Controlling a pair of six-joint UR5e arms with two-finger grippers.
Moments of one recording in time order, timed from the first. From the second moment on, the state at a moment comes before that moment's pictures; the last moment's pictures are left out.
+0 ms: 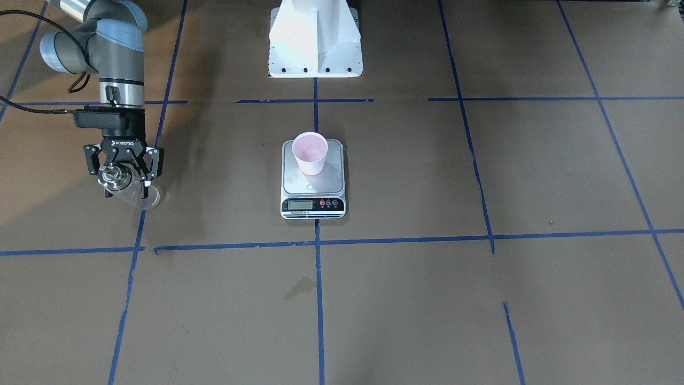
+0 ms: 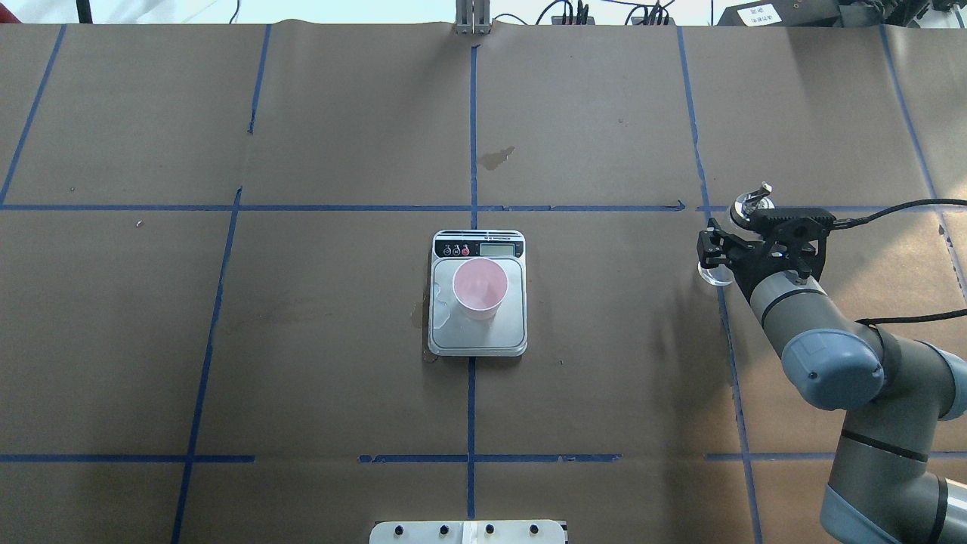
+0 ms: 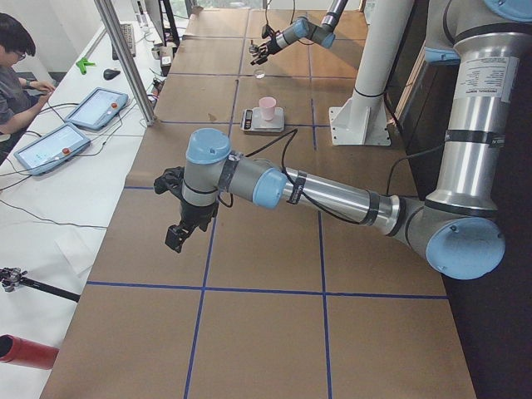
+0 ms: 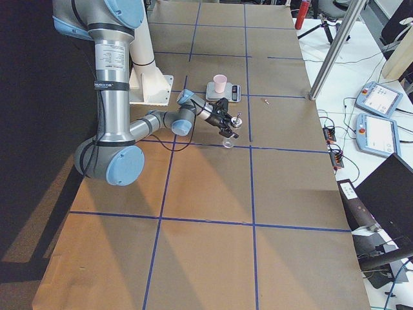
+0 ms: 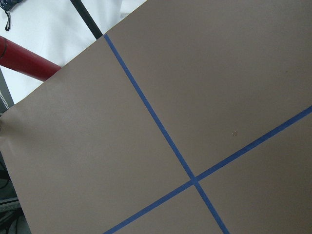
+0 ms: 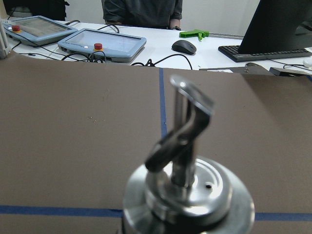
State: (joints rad) left arm -1.56 -1.66 -1.75 -1.69 -2.17 0.33; right arm 0.44 -1.58 1.85 -0.92 0.94 1.21
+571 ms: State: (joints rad) left arm -1.56 -1.66 -1.75 -1.69 -2.17 0.33; right arm 0.44 -1.58 1.85 -0.91 0.94 1.21
